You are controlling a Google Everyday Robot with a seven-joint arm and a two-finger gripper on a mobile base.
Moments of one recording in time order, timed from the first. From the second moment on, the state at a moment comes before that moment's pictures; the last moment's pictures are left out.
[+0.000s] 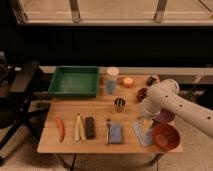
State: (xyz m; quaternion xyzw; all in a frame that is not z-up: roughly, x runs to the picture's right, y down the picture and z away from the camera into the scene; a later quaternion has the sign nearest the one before) arm 0.205 0.170 0.771 -0.30 -0.07 0.02 0.95
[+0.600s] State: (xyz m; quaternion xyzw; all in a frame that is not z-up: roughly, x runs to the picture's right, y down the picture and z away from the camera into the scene) arm 0.208 0.205 0.811 -0.30 -0.05 0.02 0.95
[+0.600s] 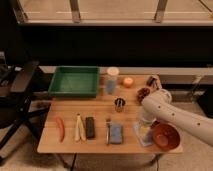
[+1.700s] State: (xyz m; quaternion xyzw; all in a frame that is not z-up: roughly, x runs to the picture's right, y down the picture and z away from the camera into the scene) arm 0.229 0.210 0.829 -0.32 -0.05 0.02 0.95
